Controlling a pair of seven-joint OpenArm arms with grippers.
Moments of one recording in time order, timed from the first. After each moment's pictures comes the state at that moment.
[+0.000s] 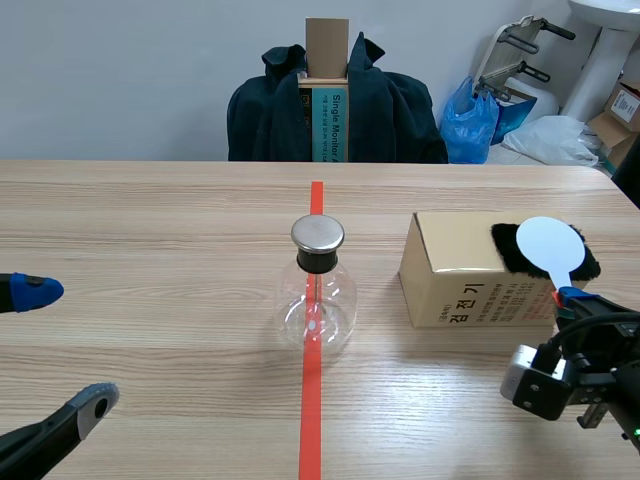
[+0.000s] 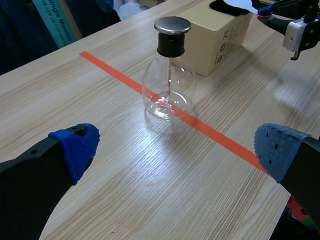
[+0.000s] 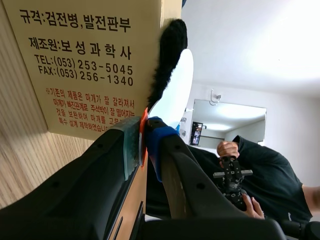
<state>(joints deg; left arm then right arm) 47.0 -40.0 -9.8 104.0 -11.0 -37.5 -29.0 -20.9 20.6 0.3 70.9 -70.0 -29.1 14.5</state>
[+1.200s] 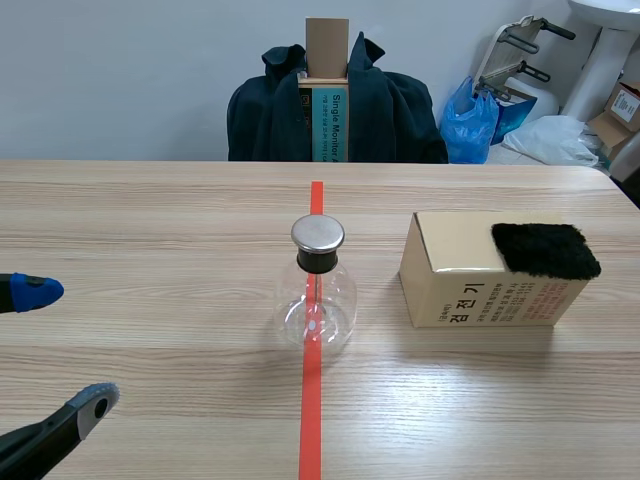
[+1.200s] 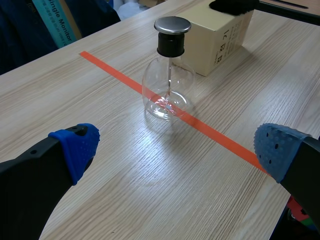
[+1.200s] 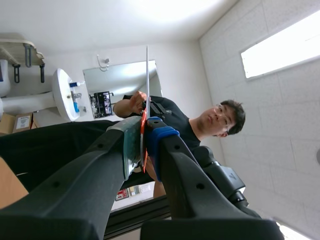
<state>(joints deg) 47.0 -40.0 -9.8 104.0 -11.0 -37.5 -29.0 -23.3 20.6 15.1 102.7 -63.9 -28.1 8.0</state>
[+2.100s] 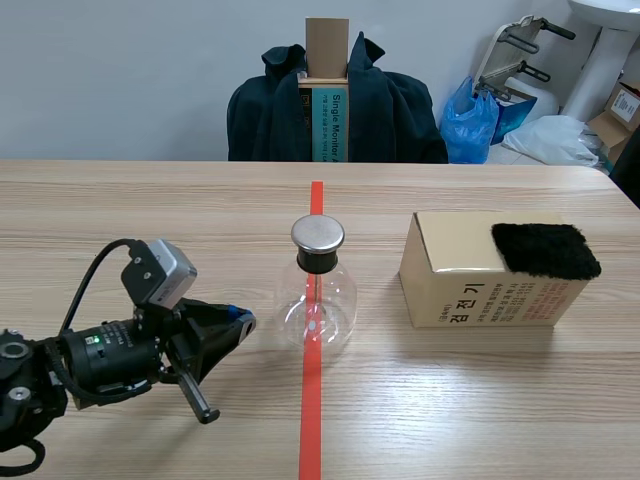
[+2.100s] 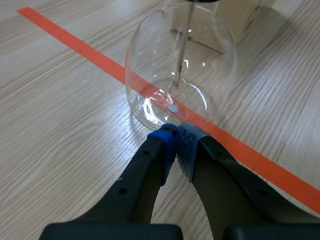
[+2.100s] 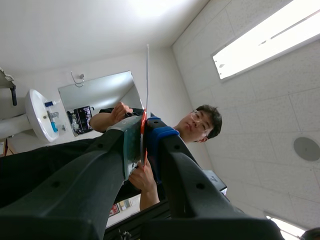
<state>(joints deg) 1.1 -25.4 25.1 66.5 -5.3 -32.7 -21.0 -23.3 20.6 16.7 109.8 -61.1 -28.0 10.1</state>
